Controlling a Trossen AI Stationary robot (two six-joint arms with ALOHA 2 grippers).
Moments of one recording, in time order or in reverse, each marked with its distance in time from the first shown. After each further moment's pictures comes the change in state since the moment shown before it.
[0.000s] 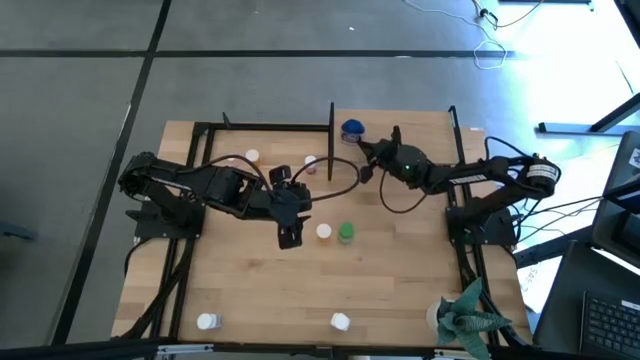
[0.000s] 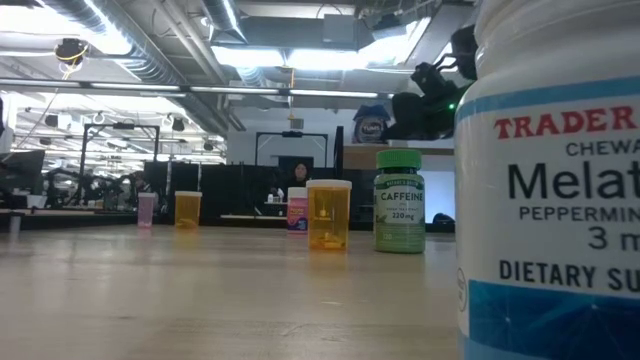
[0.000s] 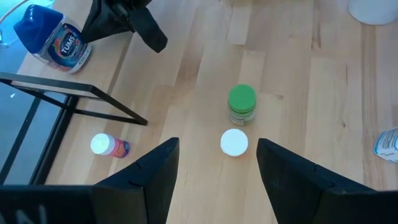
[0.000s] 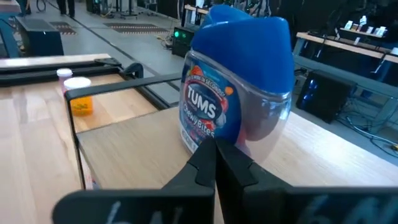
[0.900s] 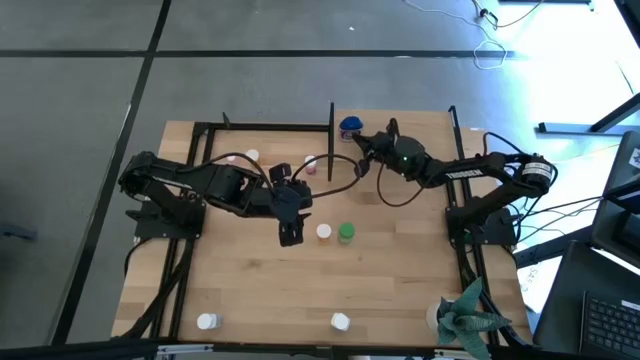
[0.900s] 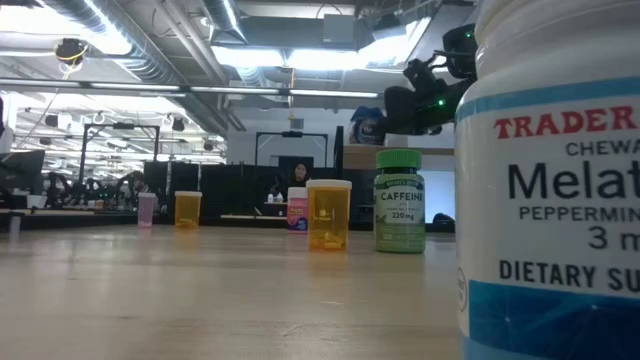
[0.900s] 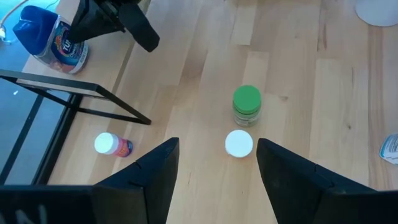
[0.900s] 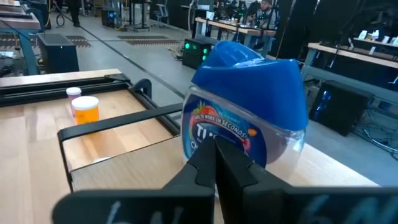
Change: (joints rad) left arm 0.014 0.000 0.000 0.000 0.000 0.002; right arm -0.053 0.034 0.071 0.001 -0.111 -0.012
